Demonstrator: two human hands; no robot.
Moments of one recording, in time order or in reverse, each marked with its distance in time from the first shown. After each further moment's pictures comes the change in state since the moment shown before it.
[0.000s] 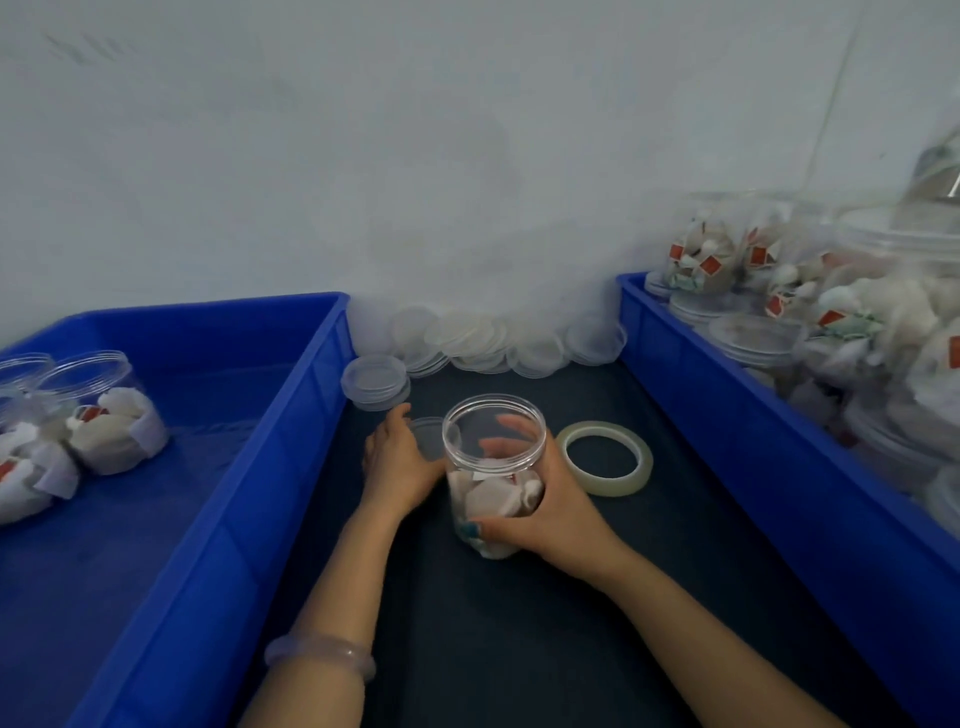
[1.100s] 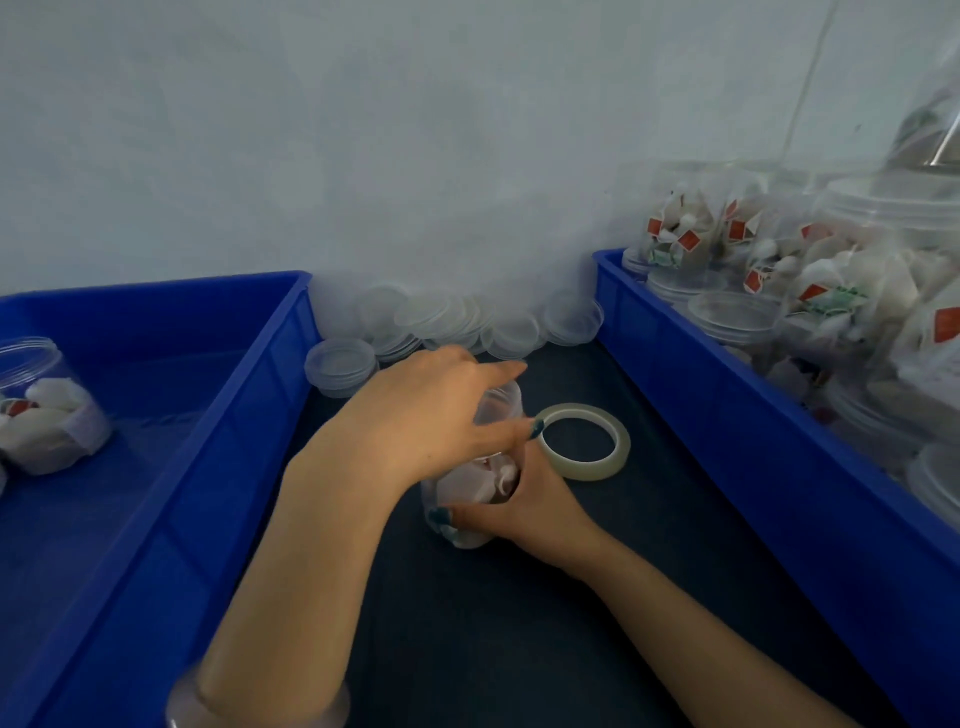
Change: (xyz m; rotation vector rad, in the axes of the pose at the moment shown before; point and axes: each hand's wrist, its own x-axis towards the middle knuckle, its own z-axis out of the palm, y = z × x) left_hand -0.063 0.117 -0.059 0.645 -0.284 0.600; right_hand 0.003 0.003 -0.001 -0.015 0.010 0.045
